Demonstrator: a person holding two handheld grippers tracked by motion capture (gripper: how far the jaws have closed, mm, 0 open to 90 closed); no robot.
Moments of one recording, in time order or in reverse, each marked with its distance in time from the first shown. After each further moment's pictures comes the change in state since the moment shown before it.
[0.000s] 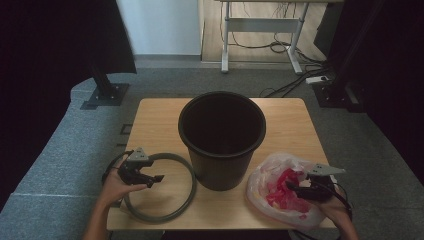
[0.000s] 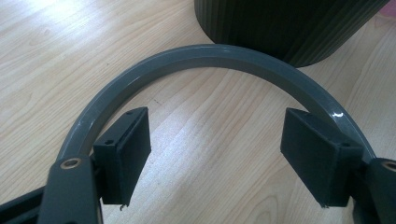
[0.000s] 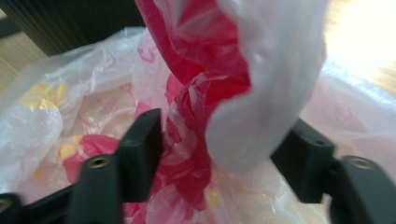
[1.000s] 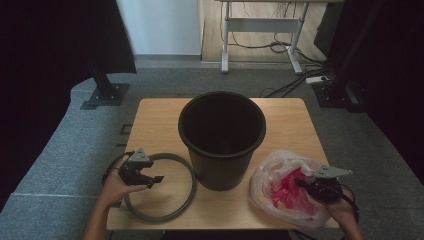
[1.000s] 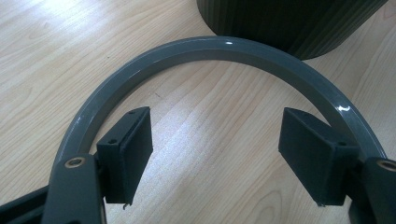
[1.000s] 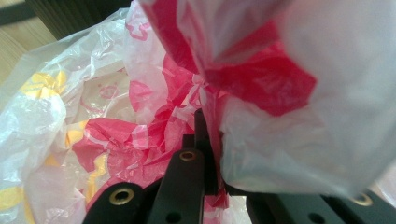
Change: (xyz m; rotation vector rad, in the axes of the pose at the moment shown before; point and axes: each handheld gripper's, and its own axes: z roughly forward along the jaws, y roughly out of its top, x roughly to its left) left arm -0.001 -0.001 0.002 0.021 0.011 0.007; right arm -0.008 -0.004 -0.018 -0.005 0.027 -0.059
